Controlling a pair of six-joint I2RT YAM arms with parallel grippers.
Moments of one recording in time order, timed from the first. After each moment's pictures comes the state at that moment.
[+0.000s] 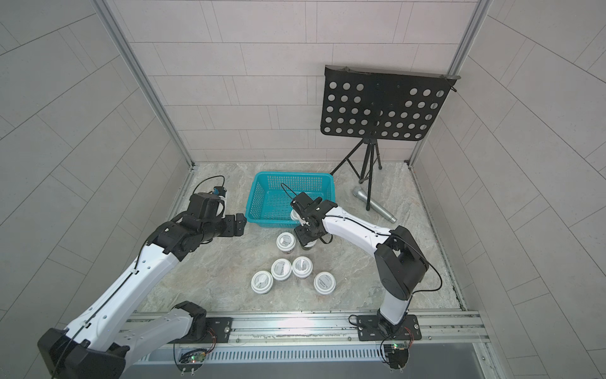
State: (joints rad) left arm -0.38 1.04 1.01 -0.80 -0.08 -0.30; right arm 0.70 1.70 1.32 -0.84 0.01 0.21
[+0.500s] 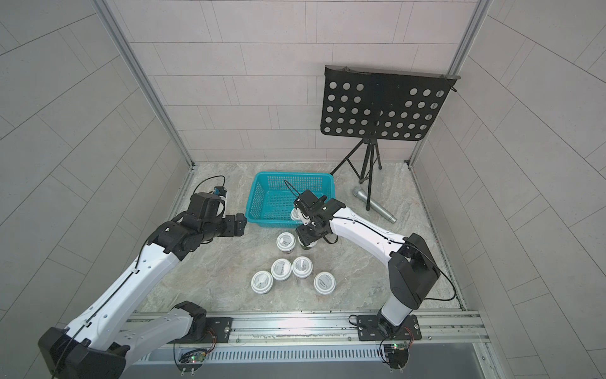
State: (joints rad) left arm -0.38 1.04 1.01 -0.80 -0.07 -0.30; right arm 0.70 1.61 1.32 -0.89 -0.04 0.17
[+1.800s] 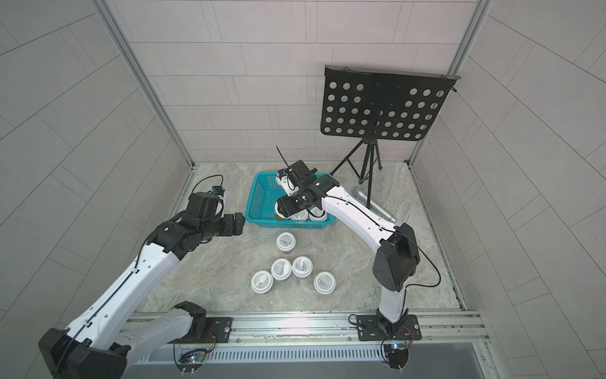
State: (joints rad) left arm -0.35 1.04 1.01 -0.80 -0.08 -0.30; right arm 0.66 1.83 1.77 -0.87 -0.17 0.16
